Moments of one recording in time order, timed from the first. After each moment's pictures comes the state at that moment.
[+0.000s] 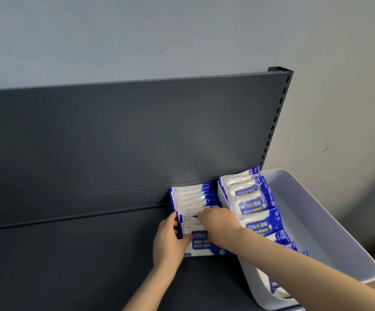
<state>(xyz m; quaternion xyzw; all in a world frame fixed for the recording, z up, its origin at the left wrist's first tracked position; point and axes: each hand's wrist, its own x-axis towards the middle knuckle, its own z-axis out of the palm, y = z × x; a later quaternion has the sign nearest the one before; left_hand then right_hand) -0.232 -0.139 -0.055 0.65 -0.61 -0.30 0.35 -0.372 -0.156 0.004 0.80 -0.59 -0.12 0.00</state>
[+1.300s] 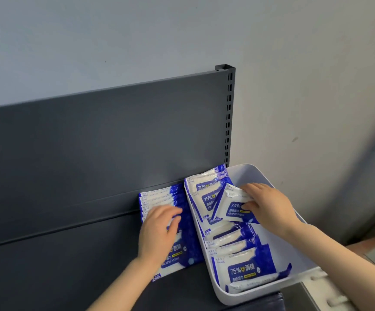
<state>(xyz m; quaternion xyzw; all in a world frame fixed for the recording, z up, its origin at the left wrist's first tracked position) -0.284 -0.144 -0.031 0.49 -0.78 -0.06 0.39 -0.559 -0.105 0.040 0.71 -0.68 0.16 -0.02</state>
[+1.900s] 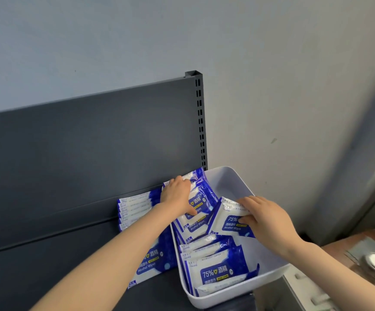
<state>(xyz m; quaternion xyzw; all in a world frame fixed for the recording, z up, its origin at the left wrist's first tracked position) -0.412 -0.208 0.028 0.55 -0.84 -0.02 -0.02 -0.602 -0.058 0.032 0.71 -0.67 0.22 -0.03</state>
